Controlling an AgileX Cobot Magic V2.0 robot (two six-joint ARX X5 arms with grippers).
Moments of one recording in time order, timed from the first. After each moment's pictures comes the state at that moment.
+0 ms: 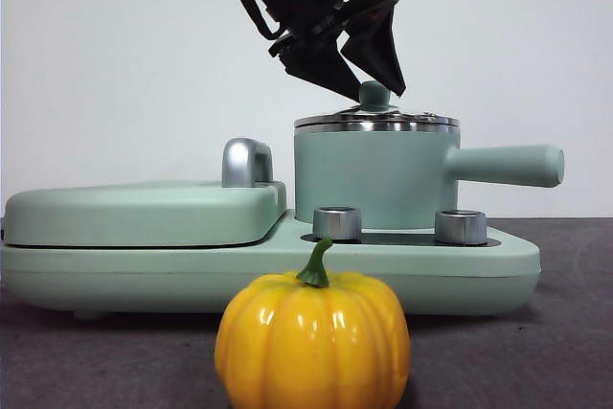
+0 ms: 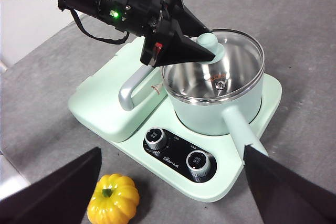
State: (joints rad) left arm -0.69 1.85 1.61 -0.38 0.21 0.19; right arm 0.06 0.59 0.96 -0.88 -0.65 -0.02
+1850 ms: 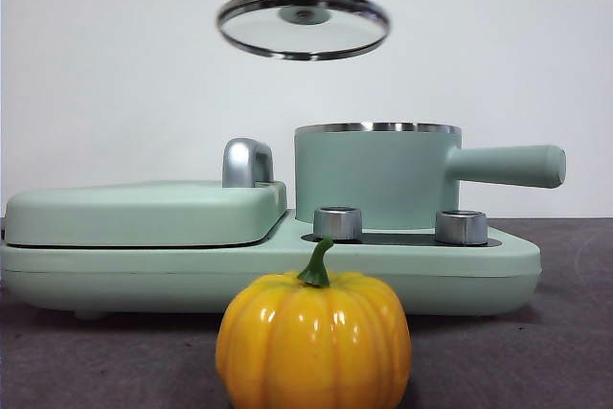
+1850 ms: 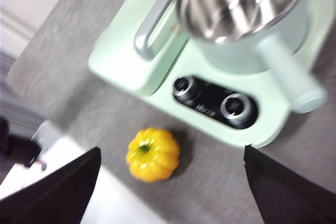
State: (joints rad) left arm -0.59 1.65 1.74 -0.76 0.21 0.19; right arm 0.19 0.74 0.96 -0.98 -0.65 0.11
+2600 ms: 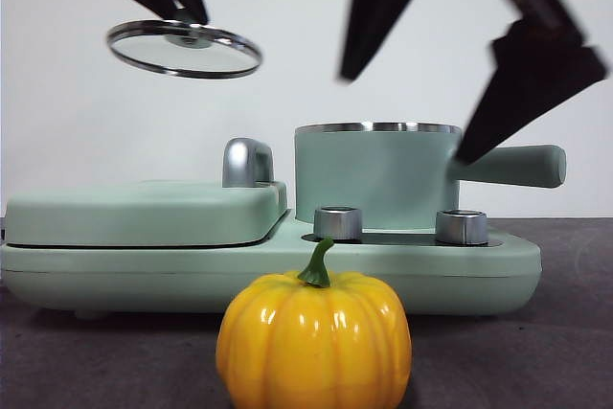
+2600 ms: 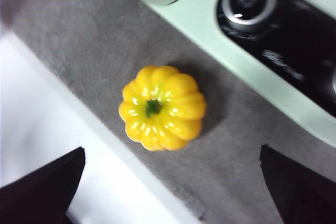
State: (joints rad) left arm -0.30 1.64 1.74 -0.80 0.21 0.20; right arm 0.81 1.30 1.05 -0.88 -0.30 0.28
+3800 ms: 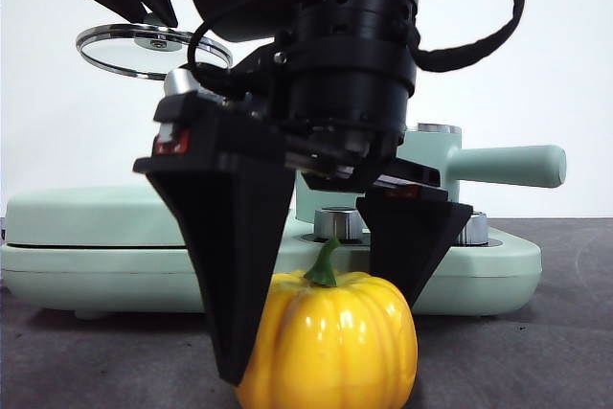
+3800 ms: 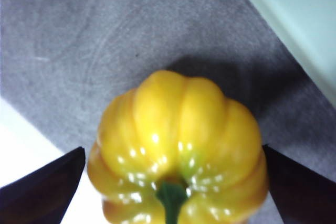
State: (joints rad) left arm -0.21 1.64 1.74 -0.81 0.26 0.21; right arm 1.00 1.78 1.21 -0.90 -0.16 0.26
